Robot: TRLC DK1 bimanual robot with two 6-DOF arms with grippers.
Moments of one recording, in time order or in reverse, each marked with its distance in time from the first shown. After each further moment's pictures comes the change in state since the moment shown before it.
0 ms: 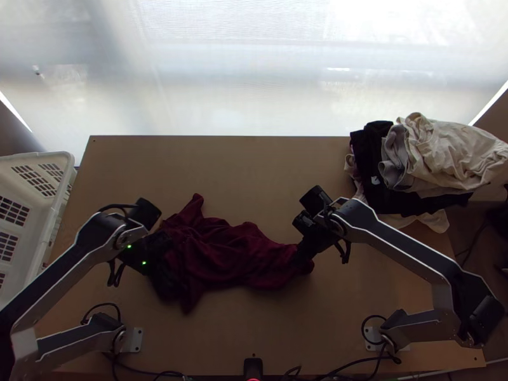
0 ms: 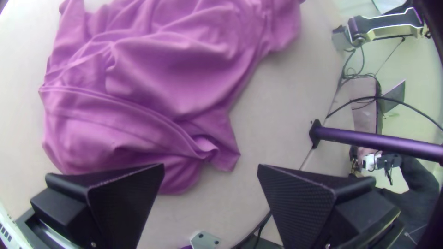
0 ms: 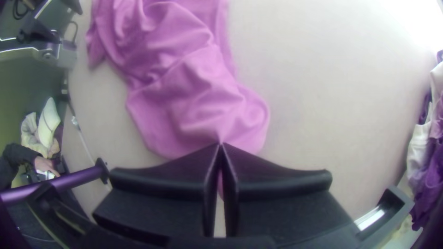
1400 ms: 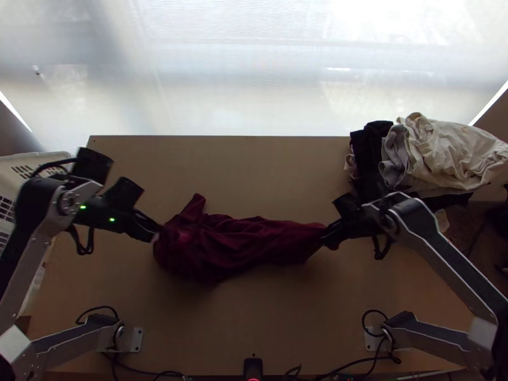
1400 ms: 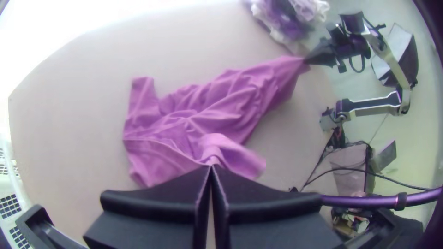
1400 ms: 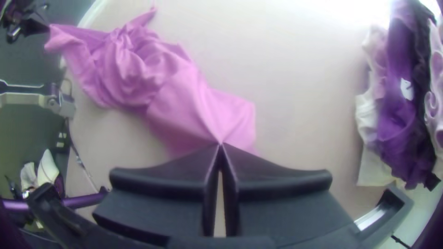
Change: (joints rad) left arm 0.238 0.026 0.472 -0.144 0.080 -0.057; right arm -0.251 -0.253 -0.026 -0.011 0.006 0.005
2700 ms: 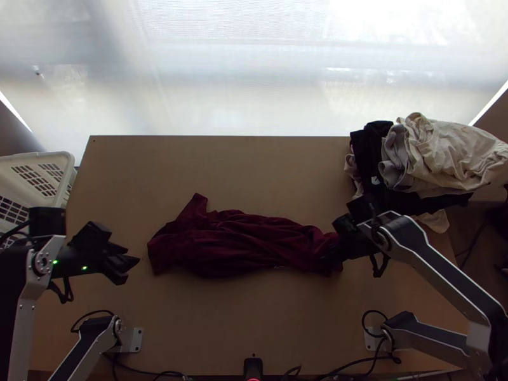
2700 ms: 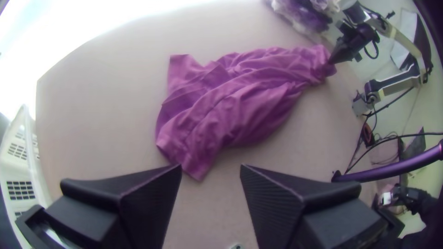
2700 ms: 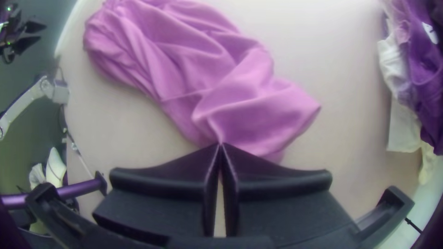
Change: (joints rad) left arm 0.350 -0.402 -0.433 0.082 -0.005 0.323; right arm 0.017 -0.043 -0.209 0.033 -0.012 0.044
